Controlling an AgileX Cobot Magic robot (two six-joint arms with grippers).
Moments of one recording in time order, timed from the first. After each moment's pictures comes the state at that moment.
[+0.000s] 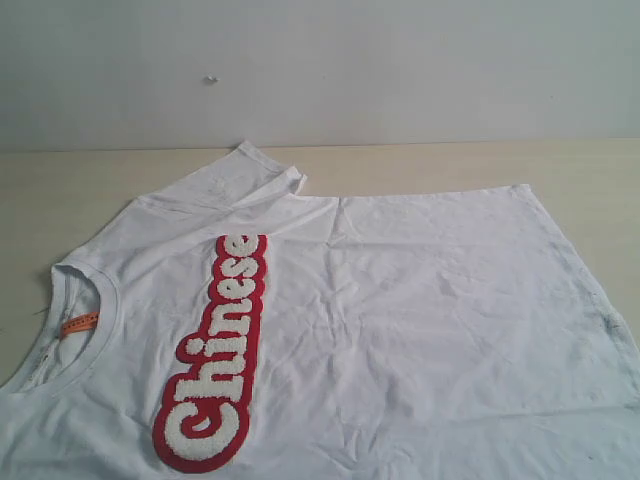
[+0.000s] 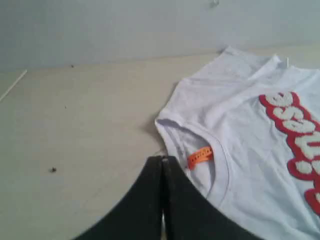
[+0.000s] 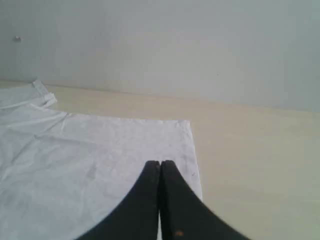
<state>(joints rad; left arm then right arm) -0.07 0.00 0.00 0.06 0.33 0.00 -0.03 0.00 0.00 -0.05 0.23 0.00</state>
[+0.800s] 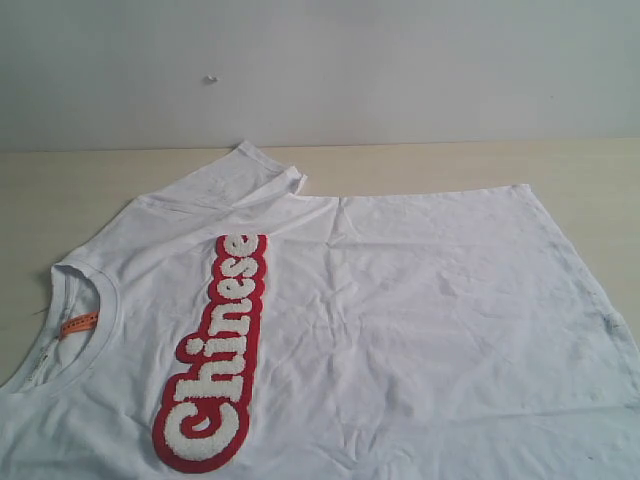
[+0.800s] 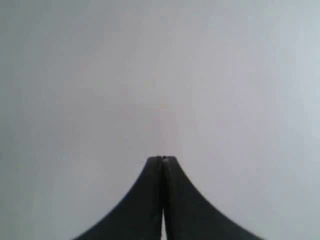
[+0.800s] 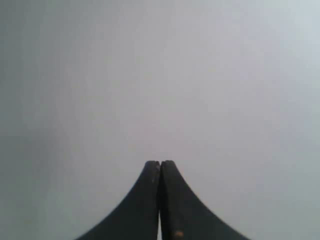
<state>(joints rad) -0.07 0.00 0.00 0.06 -0.59 -0.31 -0.03 0.00 0.00 -0.05 -0.60 0.21</state>
